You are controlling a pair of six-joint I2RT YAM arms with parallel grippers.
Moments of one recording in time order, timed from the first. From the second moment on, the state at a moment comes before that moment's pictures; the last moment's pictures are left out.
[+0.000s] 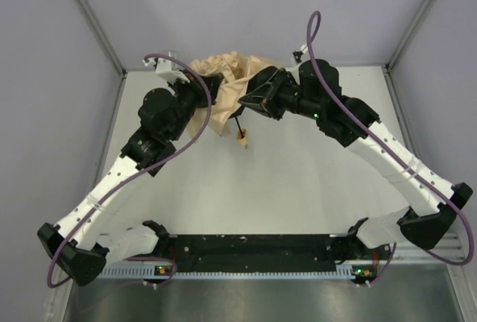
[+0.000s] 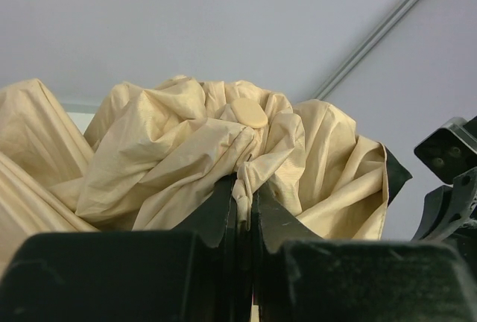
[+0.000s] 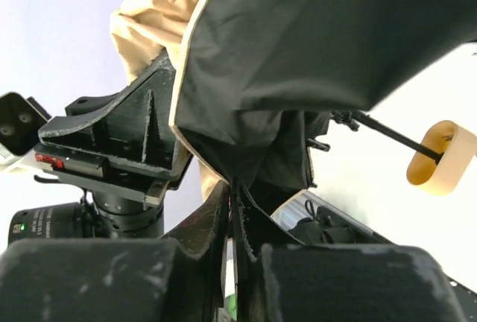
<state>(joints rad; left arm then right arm) -0.60 1.10 1.19 0.02 -0.18 -0.53 0.78 1.37 1.61 -0.52 -0.14 1.23</state>
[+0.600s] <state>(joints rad) -0.61 1.07 1.18 0.08 -0.32 -0.75 0.89 1.05 1.12 0.02 -0.34 1.18</state>
